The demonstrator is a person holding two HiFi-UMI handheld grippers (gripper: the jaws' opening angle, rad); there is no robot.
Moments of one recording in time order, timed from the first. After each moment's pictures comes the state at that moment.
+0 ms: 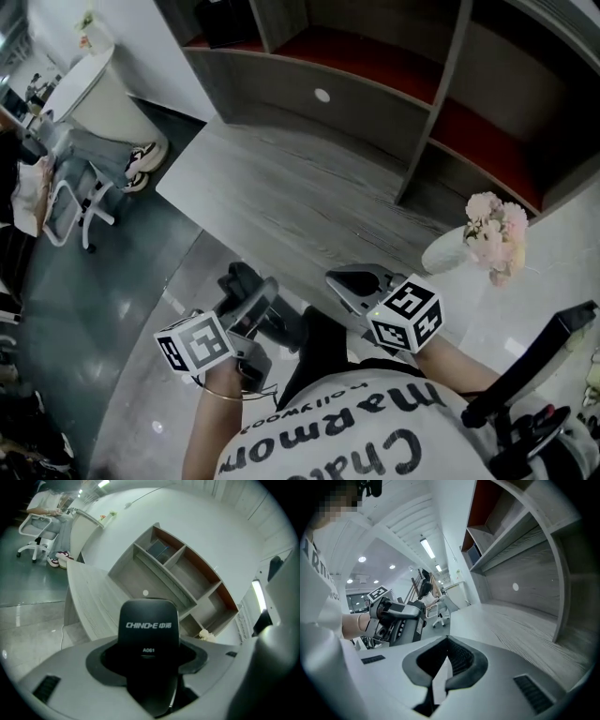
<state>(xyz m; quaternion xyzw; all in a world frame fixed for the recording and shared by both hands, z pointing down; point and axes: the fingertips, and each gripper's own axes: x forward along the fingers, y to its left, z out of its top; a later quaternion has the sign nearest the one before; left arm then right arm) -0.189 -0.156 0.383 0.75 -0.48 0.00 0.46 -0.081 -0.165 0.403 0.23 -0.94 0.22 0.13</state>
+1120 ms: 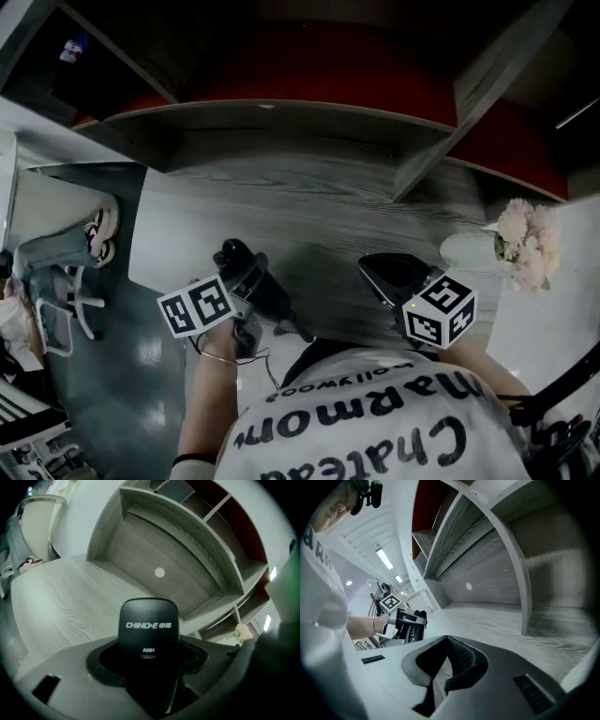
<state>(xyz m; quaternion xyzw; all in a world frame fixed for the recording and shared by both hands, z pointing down) -0.215 -0.370 0.470 0.76 -0.39 0.22 0.47 -0.033 -0.284 0.438 0.44 -0.84 0.32 0.09</state>
